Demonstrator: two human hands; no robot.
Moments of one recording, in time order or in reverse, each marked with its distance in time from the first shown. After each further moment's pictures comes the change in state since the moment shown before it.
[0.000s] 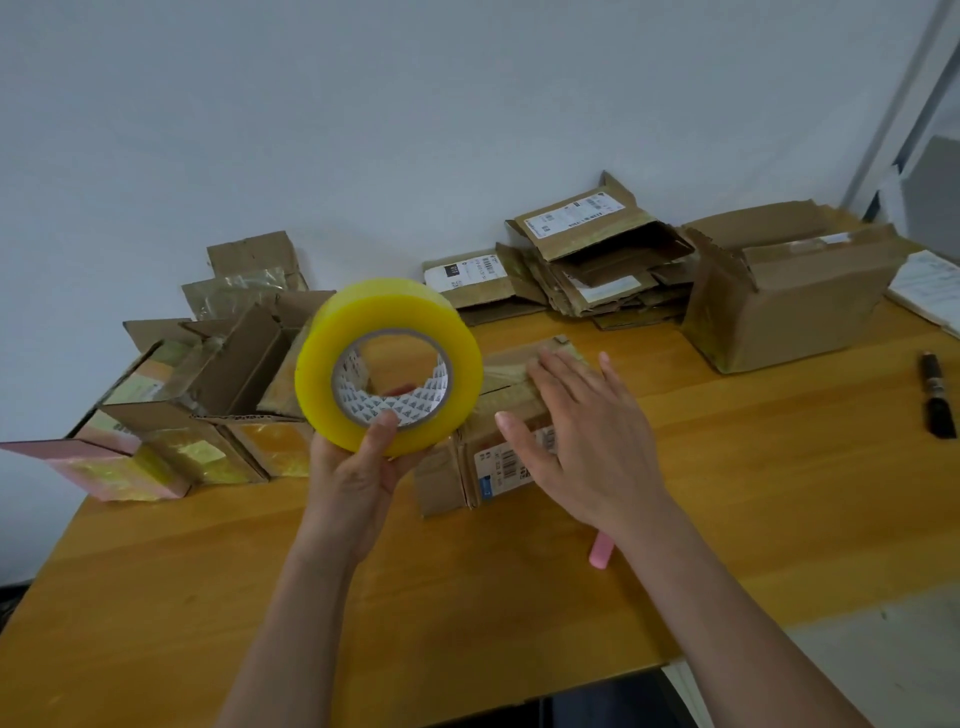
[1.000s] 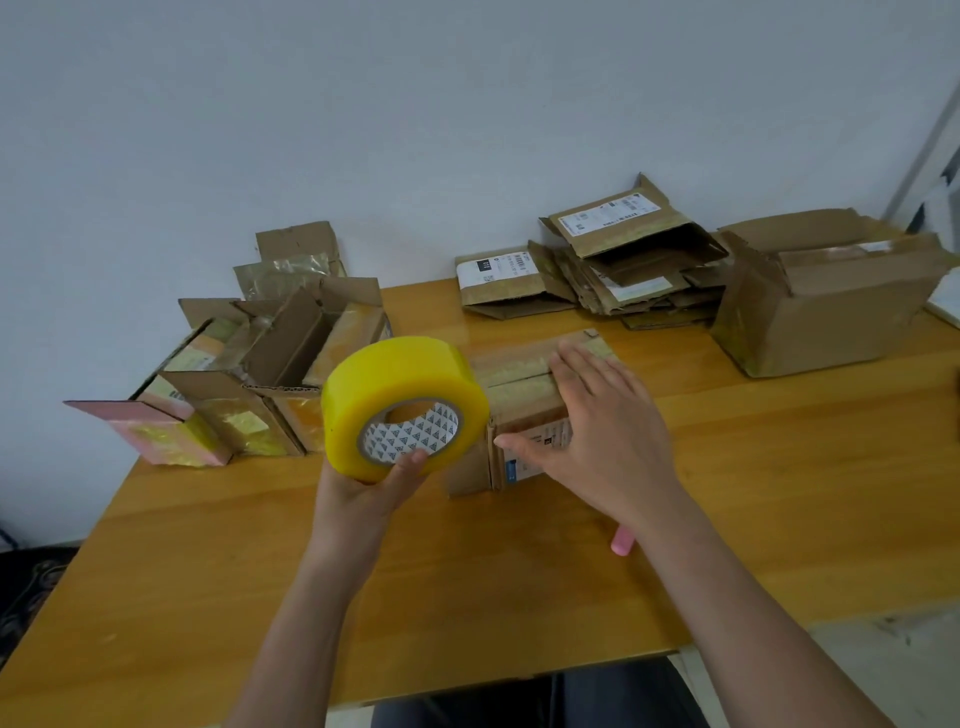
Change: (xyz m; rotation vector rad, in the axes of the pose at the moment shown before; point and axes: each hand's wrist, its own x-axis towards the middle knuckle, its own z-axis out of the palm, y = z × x) left_hand -0.036 -0.010 -0.035 0.321 0.140 -0.018; right_hand 0.001 -0.010 0.001 -0.065 -0.077 -0.026
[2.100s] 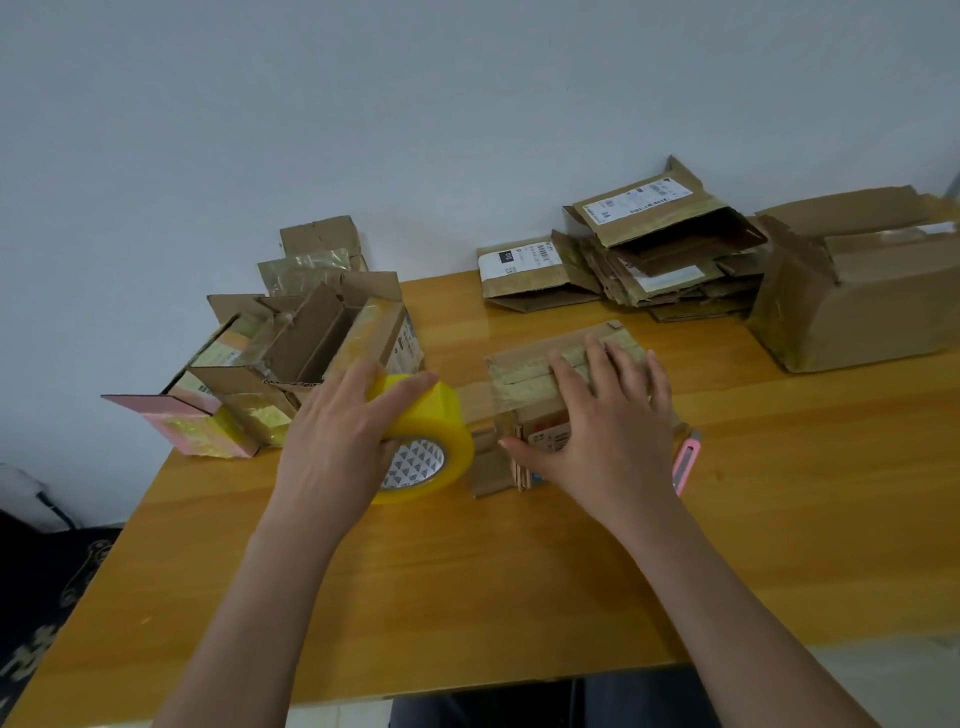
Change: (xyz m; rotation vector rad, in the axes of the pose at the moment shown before) left_hand 0.015 0.070 -0.007 1.521 -0.077 0.624; right_hand 0.002 -0.015 0.015 0.006 0.130 0.085
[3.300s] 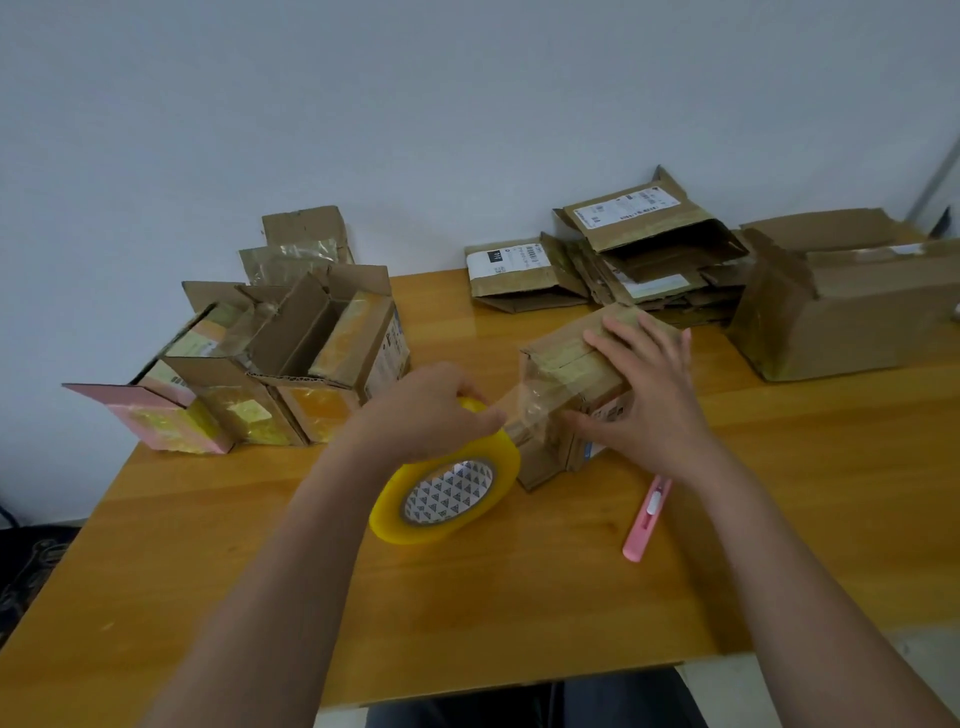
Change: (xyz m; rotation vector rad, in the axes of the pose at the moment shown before) left_hand 0.059 0.046 -0.011 -0.431 -0.666 -0.284; right_hand 0.027 0.063 0.001 0.346 -0.019 -0.078
